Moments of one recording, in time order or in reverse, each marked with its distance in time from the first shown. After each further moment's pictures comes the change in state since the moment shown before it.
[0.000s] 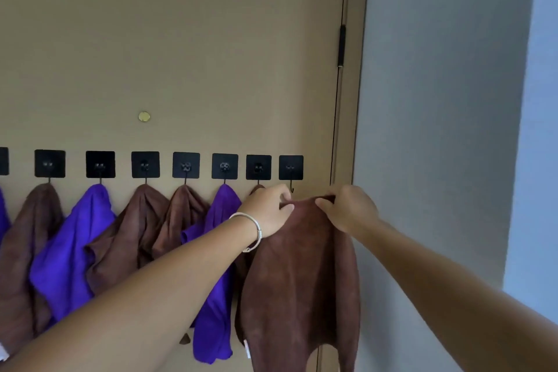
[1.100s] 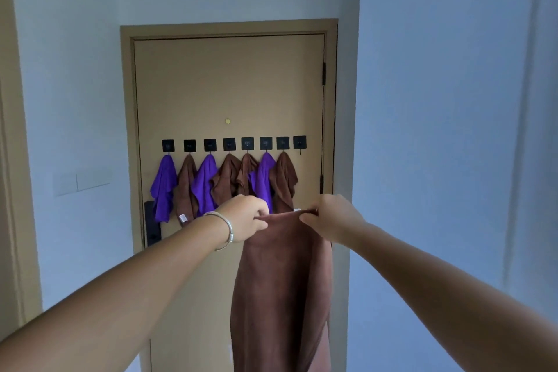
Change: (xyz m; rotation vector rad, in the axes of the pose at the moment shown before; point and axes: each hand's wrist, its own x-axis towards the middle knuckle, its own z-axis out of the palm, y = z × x) left_hand -0.467 0.304 -0.196 0.301 -0.217 -0.127; right_hand -0.471 -0.028 -0.274 0.179 -0.258 -0.301
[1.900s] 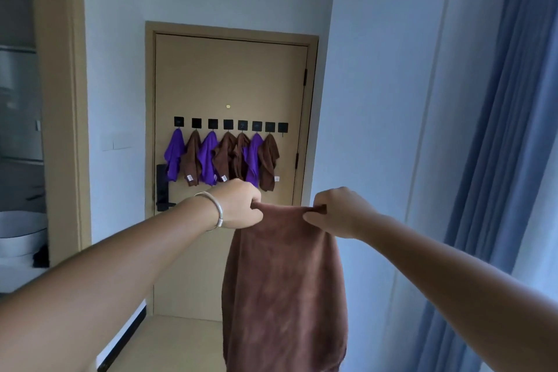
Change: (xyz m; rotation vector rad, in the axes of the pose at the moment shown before) left_hand -0.320 0.173 -0.102 0.090 -0.020 0.051; right_hand -0.354 -0.110 -0.167 -0.233 -0.085 -0.050
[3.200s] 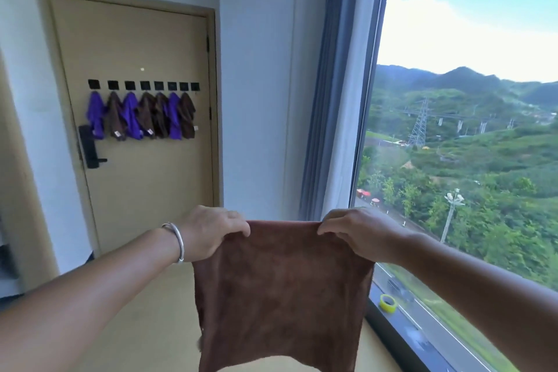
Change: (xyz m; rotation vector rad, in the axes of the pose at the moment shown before) left_hand -0.511 0.274 -0.073 0.046 0.009 0.668; right_hand -0.670 -0.125 -0.188 -0.171 -0.128 -0.068
